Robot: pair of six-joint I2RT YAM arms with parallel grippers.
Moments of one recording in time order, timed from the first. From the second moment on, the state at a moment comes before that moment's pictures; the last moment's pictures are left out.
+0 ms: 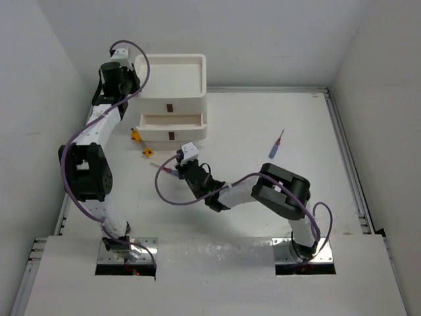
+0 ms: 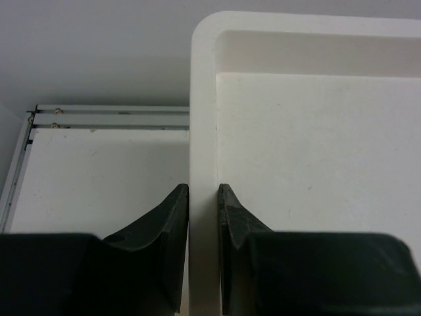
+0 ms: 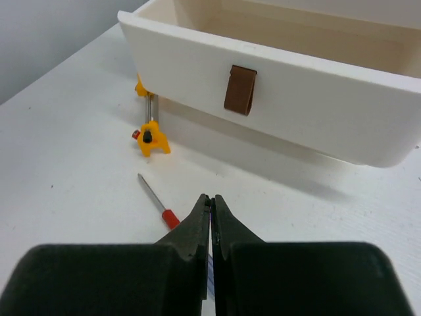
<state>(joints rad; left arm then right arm) 0.03 1.81 1.54 -0.02 0.06 -0.07 1.10 2.02 0.98 0.98 0.62 0.11</state>
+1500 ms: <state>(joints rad) 0.21 1.57 1.48 -0.33 0.13 -0.12 0.15 2.04 1.28 -0.20 0.30 0.42</state>
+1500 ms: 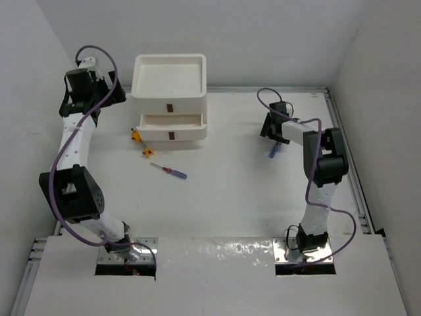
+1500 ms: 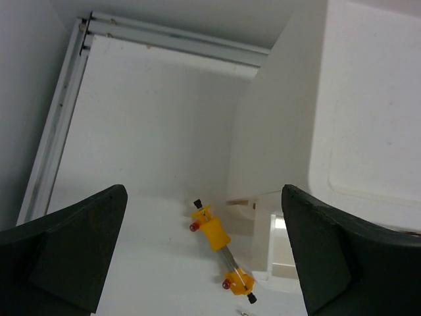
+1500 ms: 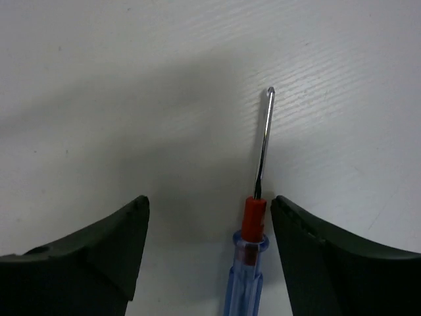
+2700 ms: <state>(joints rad) 0.23 1.63 1.43 -0.29 0.28 -0.13 0.76 1.89 1.53 0.34 -0.13 -0.55</state>
